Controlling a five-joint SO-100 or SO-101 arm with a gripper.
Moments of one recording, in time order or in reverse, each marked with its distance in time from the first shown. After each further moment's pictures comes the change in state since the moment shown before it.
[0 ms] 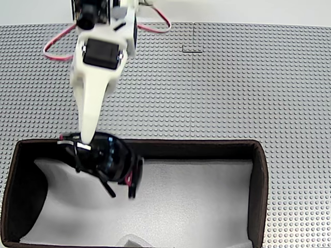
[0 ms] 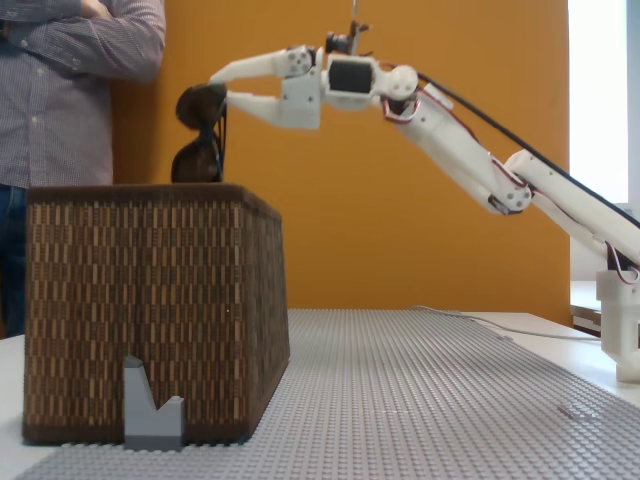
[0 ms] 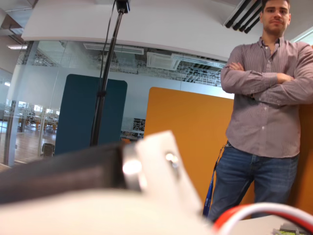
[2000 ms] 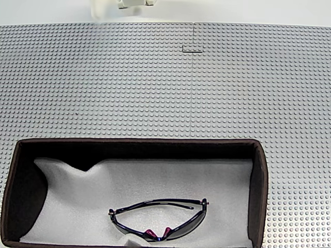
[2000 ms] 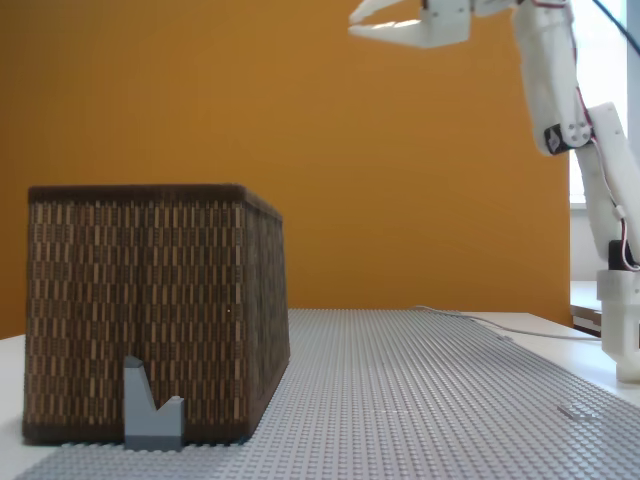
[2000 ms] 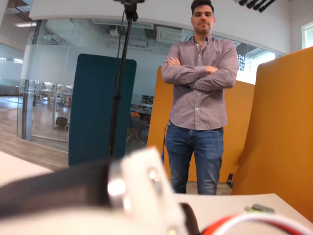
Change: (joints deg) arm -3.2 37.0 -1.0 52.6 -2.7
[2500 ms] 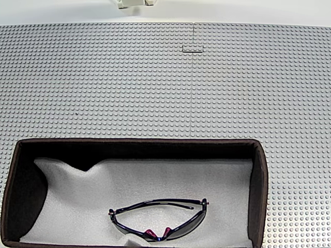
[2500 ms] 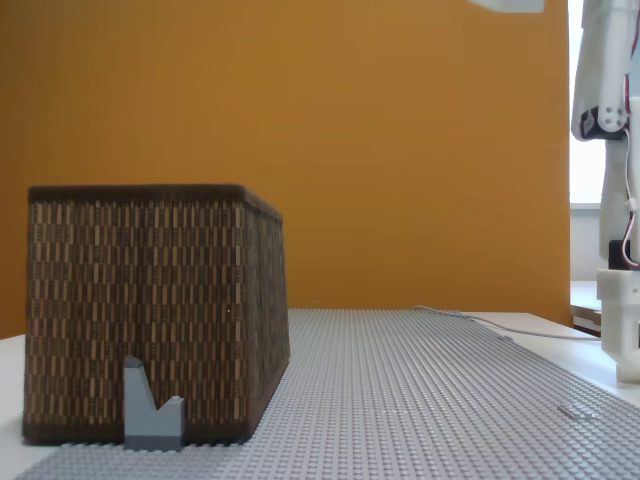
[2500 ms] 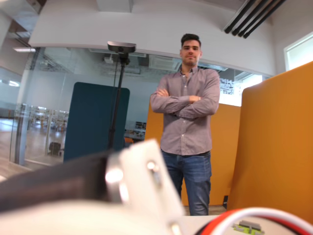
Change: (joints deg) arm 2.5 16.7 -0.4 7.6 -0.8
